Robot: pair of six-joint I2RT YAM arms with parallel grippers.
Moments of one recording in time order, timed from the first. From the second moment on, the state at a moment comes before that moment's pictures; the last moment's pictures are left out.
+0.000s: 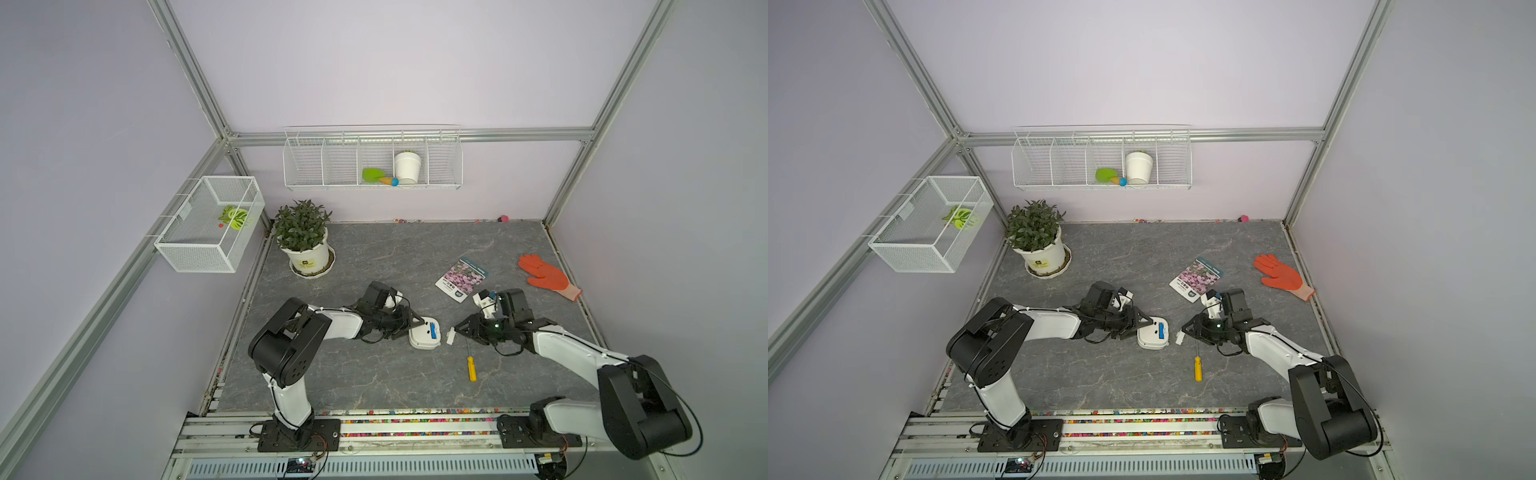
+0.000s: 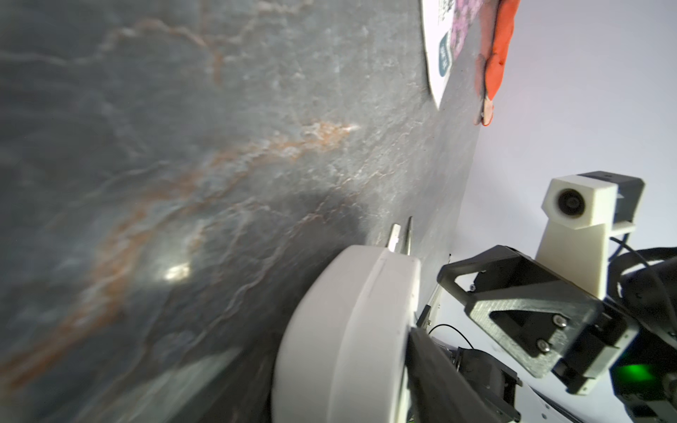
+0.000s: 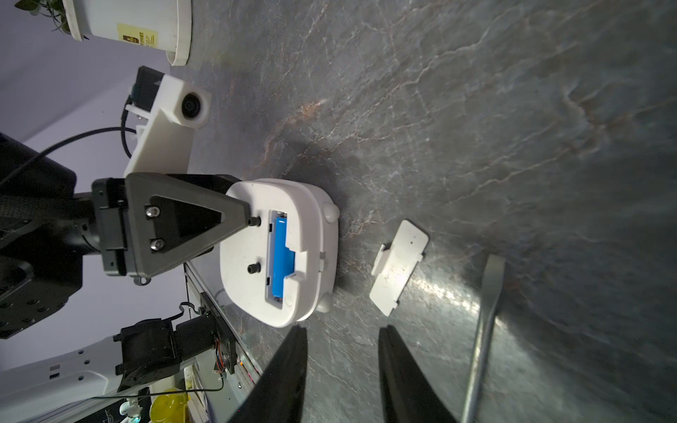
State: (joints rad) left arm -0.65 1.80 0.77 0.21 0.67 -0.97; right arm 0.26 1.31 0.53 -0.20 -0.67 0.56
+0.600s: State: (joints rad) left arm -0.61 1.53 0.68 -0.08 0.51 -0.88; right arm 0.35 1.41 0.70 -0.30 -0.64 0.37
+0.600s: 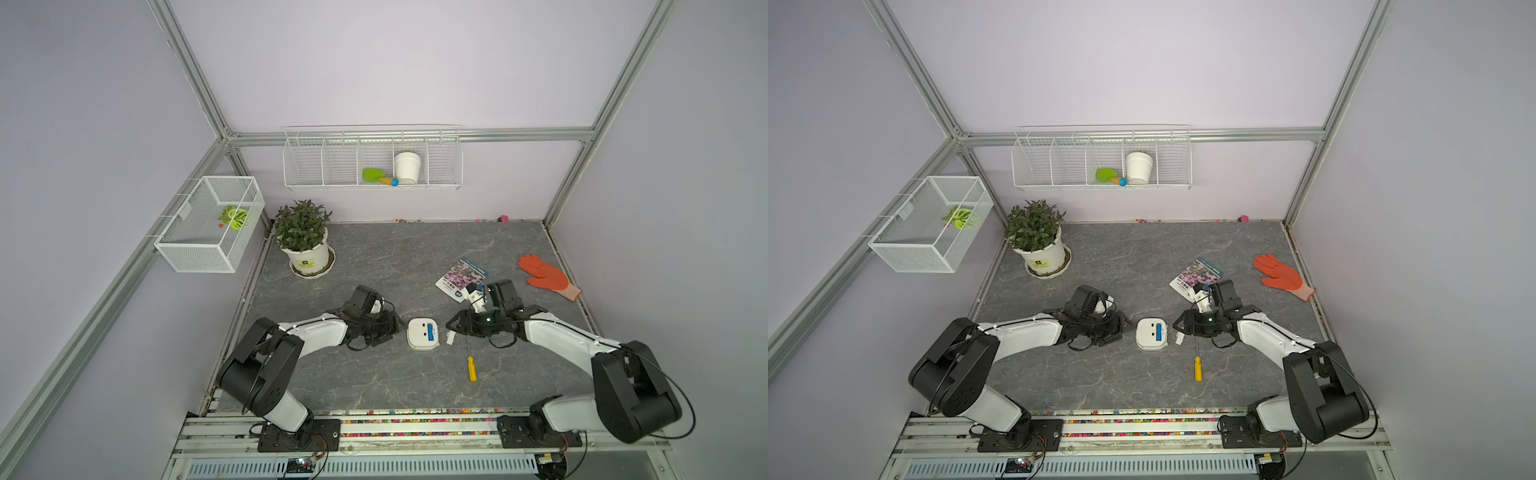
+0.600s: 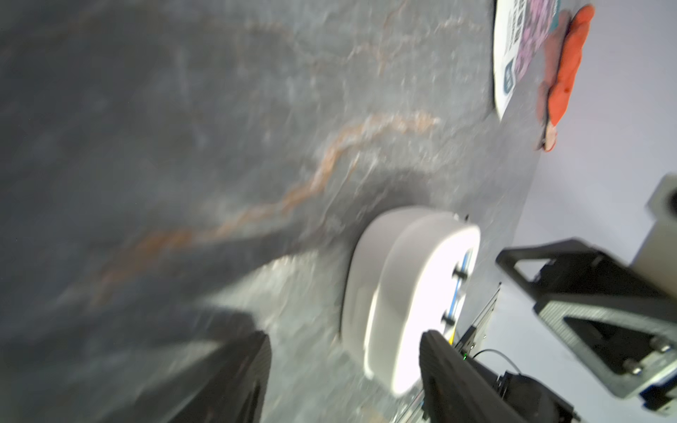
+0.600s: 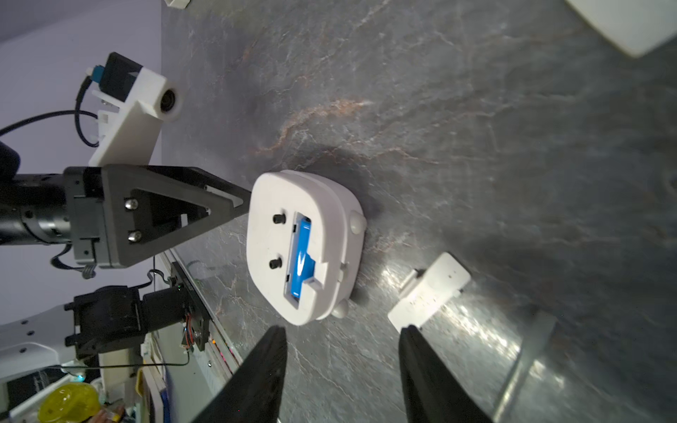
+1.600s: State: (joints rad) left arm -0.84 1.63 0.73 -0.07 0.48 -0.83; right arm 0.45 1.76 0.95 -0.29 -0.69 0.26
